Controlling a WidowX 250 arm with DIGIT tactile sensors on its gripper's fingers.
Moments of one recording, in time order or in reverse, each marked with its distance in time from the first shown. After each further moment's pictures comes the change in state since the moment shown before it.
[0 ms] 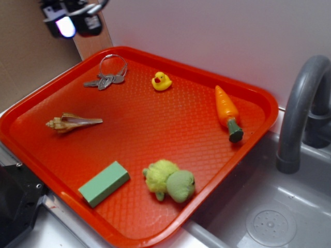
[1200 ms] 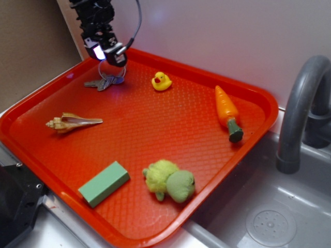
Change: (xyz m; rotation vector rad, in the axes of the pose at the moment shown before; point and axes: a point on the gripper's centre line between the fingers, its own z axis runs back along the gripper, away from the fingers) arm 0.056 0.078 -0.072 0.089 -0.015 -0.287
